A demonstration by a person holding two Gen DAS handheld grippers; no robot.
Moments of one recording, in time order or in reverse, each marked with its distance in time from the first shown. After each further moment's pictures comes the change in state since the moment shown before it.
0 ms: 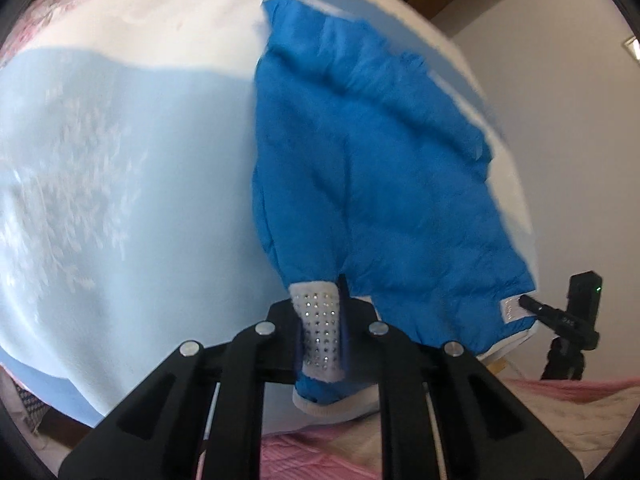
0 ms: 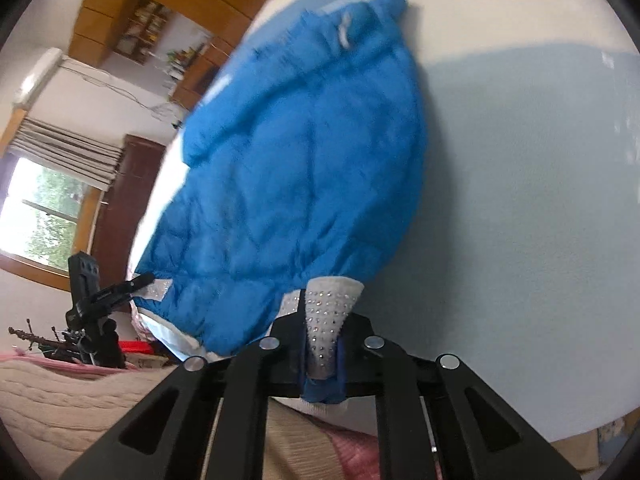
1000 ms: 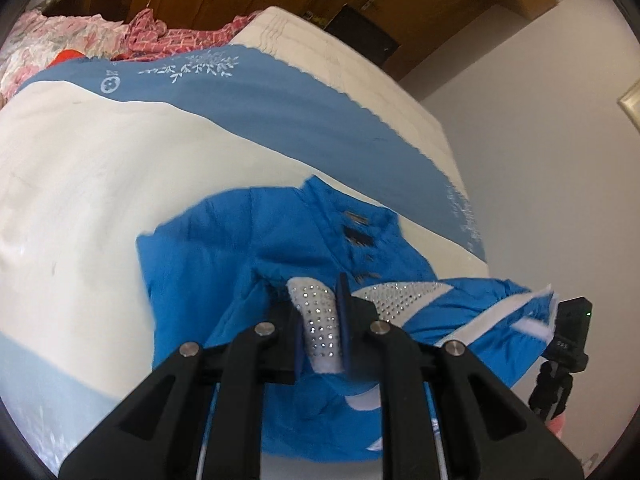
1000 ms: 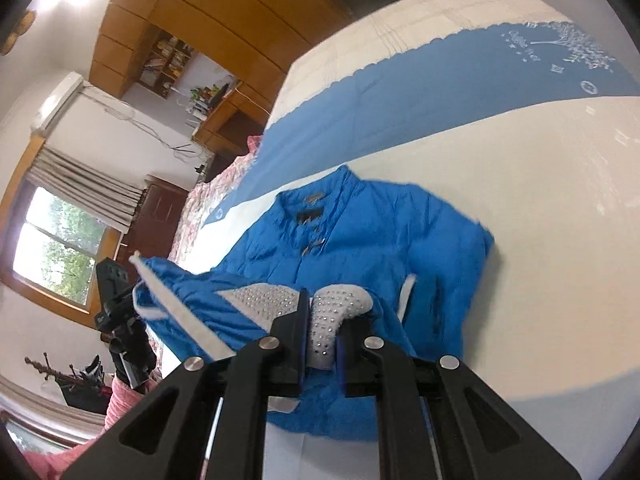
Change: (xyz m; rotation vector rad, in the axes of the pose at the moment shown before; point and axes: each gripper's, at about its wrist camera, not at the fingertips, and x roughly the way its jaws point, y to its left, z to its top) left arm 0.096 -0.053 0.314 -0.017 -0.130 -0.093; right arm 0.032 0.008 0.314 -0.010 -0.073 0.073
